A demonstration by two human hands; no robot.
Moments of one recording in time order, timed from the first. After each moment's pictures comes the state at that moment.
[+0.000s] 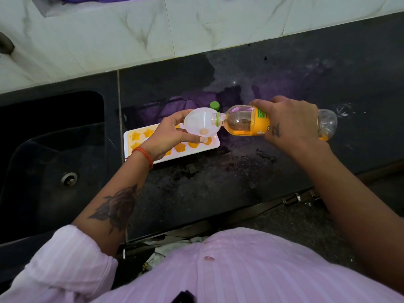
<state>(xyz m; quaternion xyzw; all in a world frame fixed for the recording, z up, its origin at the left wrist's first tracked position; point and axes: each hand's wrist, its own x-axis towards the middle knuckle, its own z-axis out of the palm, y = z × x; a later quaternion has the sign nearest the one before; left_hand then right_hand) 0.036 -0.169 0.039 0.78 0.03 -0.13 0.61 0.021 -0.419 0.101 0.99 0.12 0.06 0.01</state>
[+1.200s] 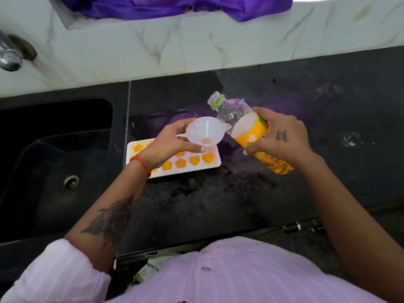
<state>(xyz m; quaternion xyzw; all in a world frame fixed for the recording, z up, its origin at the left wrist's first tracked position) 0.044 -0.167 0.052 0.79 0.03 -0.11 0.61 0.054 -0.415 0.105 0.97 0.10 -0.02 -0.23</state>
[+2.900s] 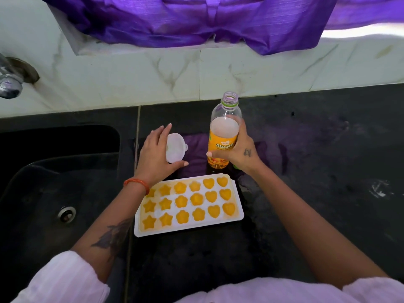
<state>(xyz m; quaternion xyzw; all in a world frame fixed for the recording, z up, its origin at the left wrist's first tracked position) 0.125 -0.073 0.014 0.96 0.05 0.09 0.25 0.180 -0.297 0.037 0.83 0.15 -0.02 -0.53</state>
